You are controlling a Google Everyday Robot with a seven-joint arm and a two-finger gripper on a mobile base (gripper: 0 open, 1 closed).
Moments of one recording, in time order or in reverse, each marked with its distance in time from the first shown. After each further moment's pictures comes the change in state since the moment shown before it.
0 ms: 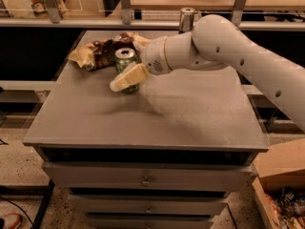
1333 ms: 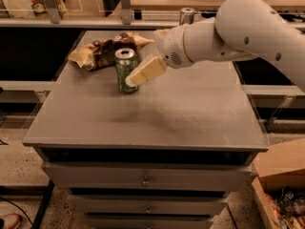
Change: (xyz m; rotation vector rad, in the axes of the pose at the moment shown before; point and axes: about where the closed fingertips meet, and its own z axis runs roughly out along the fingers) arm -0.009 0.001 -0.068 0.145 0.122 -0.026
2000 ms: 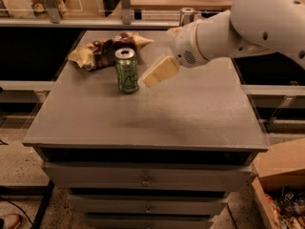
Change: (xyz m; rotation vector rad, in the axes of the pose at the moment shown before) arm 0.013 0.000 -0.039 0.048 0.104 -0.004
